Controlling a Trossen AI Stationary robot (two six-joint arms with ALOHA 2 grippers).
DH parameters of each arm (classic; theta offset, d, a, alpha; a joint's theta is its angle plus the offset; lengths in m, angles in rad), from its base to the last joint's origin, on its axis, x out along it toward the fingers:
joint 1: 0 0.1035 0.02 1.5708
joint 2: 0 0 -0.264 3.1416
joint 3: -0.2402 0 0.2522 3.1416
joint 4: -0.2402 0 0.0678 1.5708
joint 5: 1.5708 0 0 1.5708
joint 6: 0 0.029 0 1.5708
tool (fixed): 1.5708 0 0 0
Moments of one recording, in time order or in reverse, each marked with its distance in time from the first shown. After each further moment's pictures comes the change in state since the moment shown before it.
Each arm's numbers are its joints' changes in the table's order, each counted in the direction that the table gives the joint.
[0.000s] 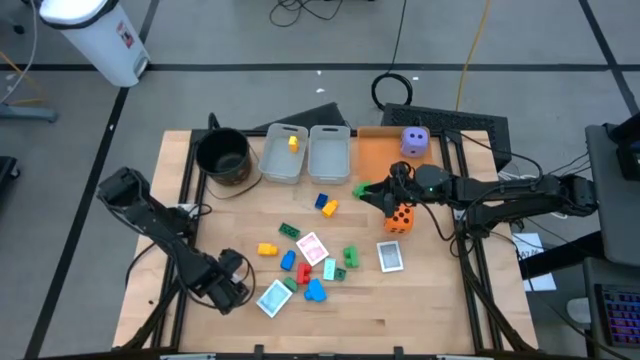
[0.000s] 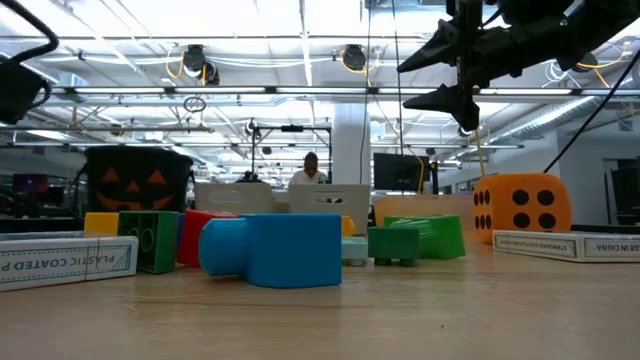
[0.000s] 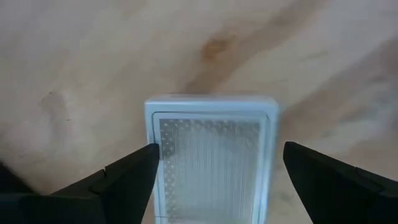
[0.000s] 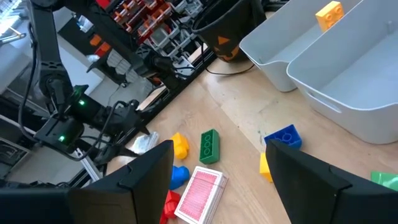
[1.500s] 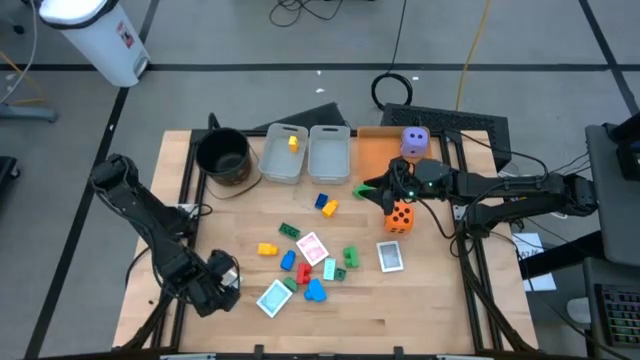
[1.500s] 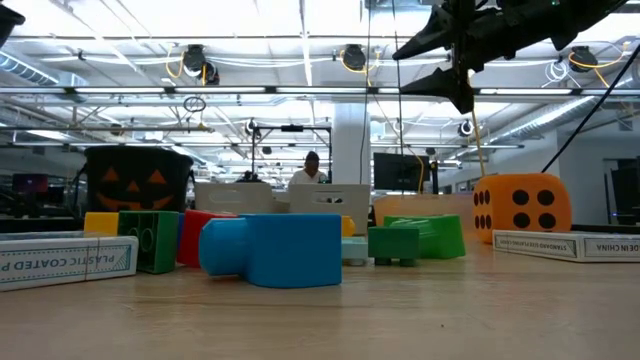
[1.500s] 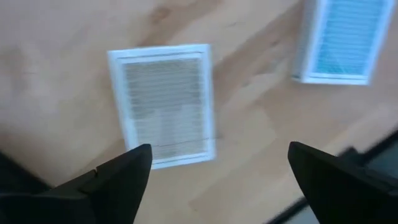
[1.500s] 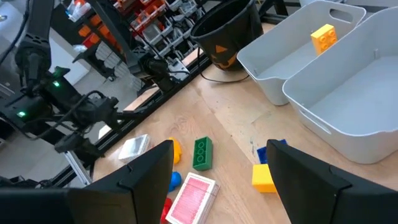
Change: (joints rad) left arm -0.077 0.190 -0.050 0.006 -0.060 -0.071; right arm 0.000 0.000 -0.118 -0.152 0.031 -0.079
